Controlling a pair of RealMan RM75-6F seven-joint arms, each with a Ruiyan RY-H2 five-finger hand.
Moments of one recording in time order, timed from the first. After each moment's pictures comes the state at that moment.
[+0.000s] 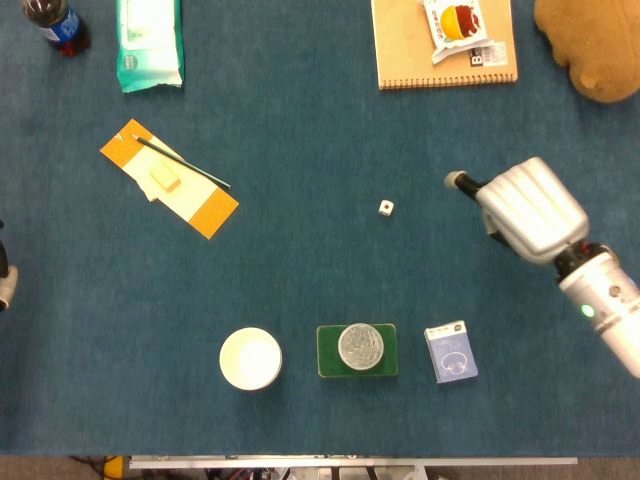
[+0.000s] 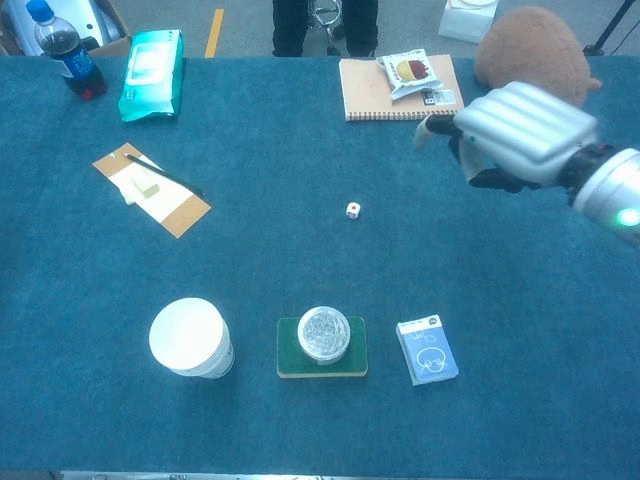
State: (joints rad) left arm -0.08 -1.20 0.00 -1.49 1.52 1.47 -0.01; right arm 0.53 -1.30 0.15 -1.88 -1.29 0.97 -0.69
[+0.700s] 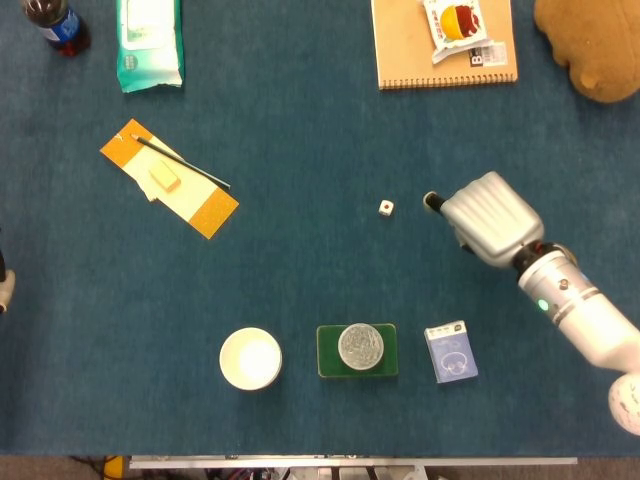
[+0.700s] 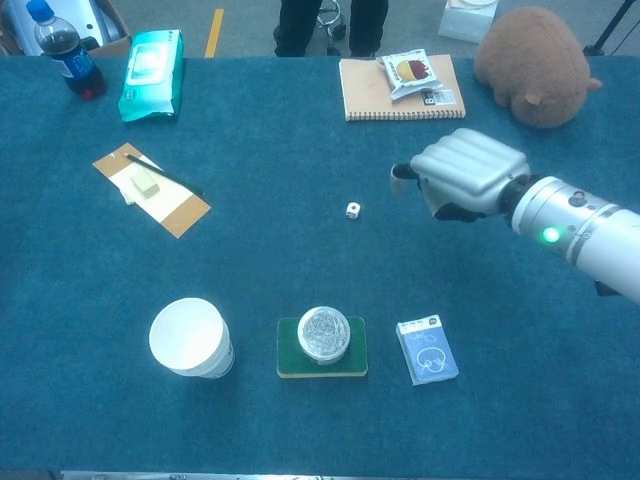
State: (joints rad) left arm -0.07 -1.21 0.00 -1.48 1.52 1.47 -0.01; right arm 0.67 -1.42 0.08 -1.78 -1.06 0.91 -0.83
